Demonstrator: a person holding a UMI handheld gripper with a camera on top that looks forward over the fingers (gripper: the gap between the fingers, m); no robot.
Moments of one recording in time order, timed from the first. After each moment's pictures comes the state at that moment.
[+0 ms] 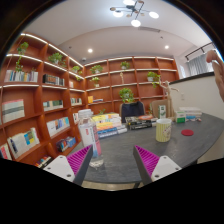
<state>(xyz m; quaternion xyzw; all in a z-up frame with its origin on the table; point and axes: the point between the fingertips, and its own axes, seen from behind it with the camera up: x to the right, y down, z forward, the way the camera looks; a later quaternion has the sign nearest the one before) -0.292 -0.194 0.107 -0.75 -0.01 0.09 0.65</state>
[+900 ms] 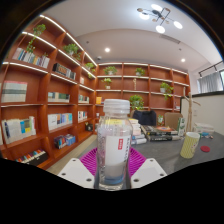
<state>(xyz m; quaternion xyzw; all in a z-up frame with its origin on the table) -0.391 -0.085 0.085 -0.73 -0.09 0.05 0.68</state>
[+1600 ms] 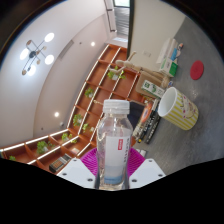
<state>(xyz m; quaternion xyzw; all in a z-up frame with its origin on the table) -0.228 0.004 0.171 -0.58 0.34 0.42 0.61</state>
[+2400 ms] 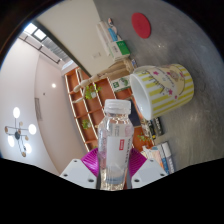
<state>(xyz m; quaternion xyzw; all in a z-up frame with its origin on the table) -0.156 0.053 0.191 -0.37 0.55 0.61 0.44</state>
